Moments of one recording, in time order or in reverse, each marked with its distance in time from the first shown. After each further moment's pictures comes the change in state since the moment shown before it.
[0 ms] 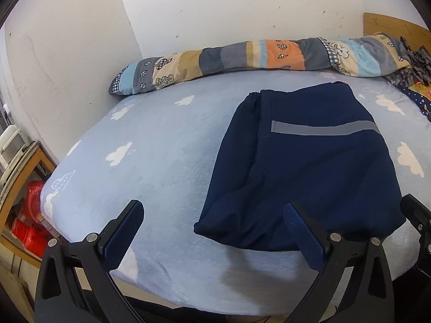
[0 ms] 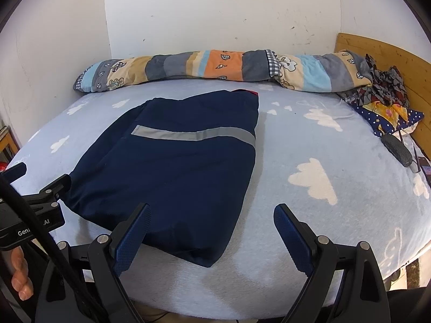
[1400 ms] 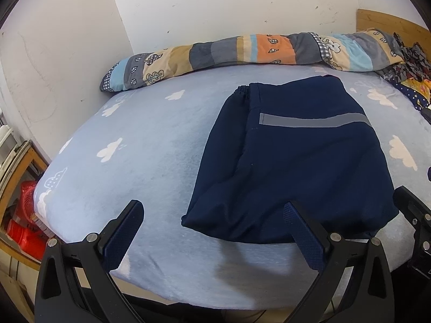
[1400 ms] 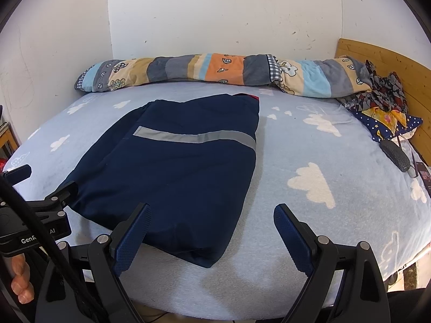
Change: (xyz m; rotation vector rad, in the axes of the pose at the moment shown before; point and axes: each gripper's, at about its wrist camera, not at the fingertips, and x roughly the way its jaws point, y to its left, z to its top) left arm 0.000 -0.005 -0.003 0.012 0.026 -0.048; right arm -0.005 0.004 0.000 -0.018 -0.020 -0.010
